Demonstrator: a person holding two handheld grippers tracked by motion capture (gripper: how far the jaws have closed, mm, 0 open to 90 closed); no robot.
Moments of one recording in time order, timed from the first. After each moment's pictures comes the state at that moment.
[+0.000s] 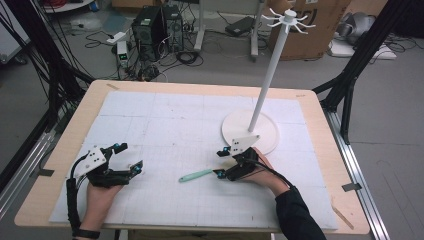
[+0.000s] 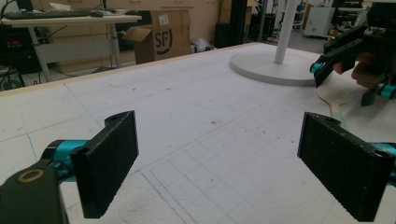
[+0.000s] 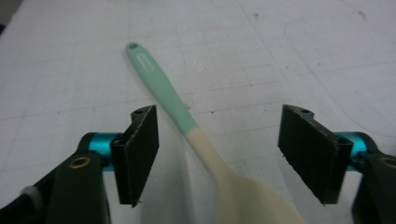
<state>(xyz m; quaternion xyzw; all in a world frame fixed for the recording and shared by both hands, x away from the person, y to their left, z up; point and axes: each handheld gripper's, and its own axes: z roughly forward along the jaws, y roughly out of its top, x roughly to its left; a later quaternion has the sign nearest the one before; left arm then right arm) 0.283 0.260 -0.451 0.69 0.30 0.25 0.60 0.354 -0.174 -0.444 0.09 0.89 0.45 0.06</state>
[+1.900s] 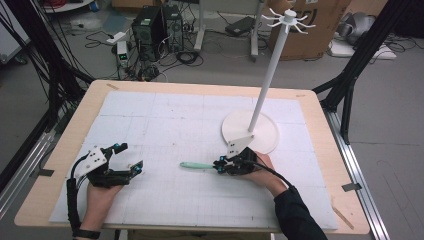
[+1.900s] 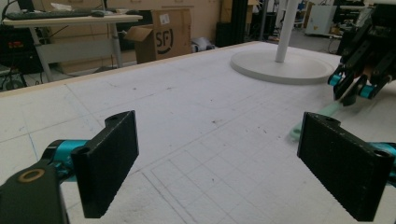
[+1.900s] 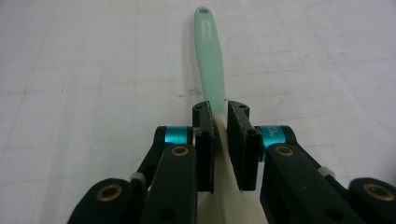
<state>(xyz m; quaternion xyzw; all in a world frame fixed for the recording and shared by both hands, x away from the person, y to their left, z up) 0.283 0.259 -0.451 0.69 0.30 0.25 0.60 0.351 -0.171 -0.436 0.07 0.91 0.41 0.06</state>
